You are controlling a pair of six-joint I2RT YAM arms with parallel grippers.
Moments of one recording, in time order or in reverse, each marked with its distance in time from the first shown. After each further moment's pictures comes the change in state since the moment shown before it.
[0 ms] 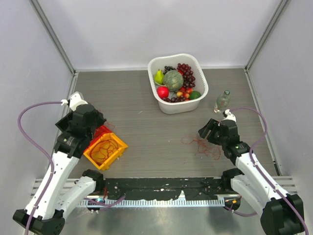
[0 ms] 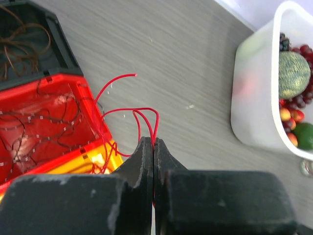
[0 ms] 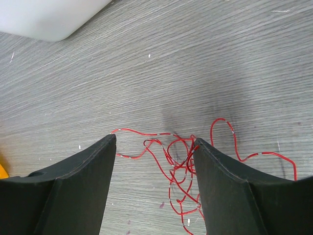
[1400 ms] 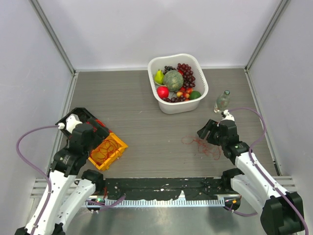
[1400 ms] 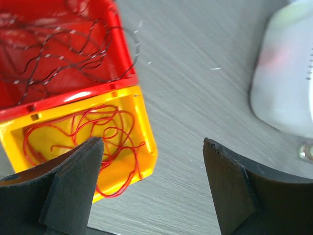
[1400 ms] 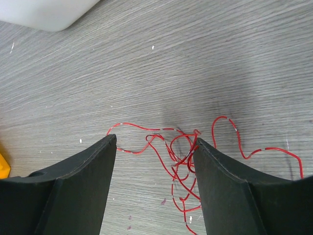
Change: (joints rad) left arm 0.004 -0.221 -0.191 -0.283 0.063 -0.288; right arm 0.000 0.012 -0.006 0.008 -0.036 -0.001
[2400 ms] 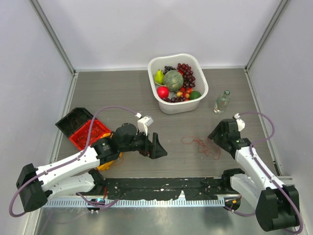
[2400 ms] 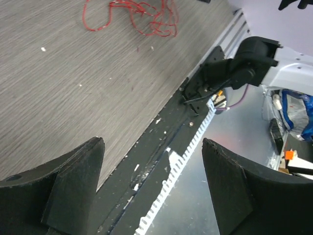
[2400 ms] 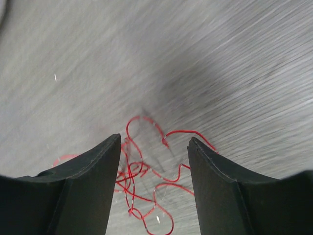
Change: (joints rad) left arm -0.613 0.399 -0.084 0.777 0.648 0.293; right arm -0.101 0.077 0.085 -0.218 0.288 0.142
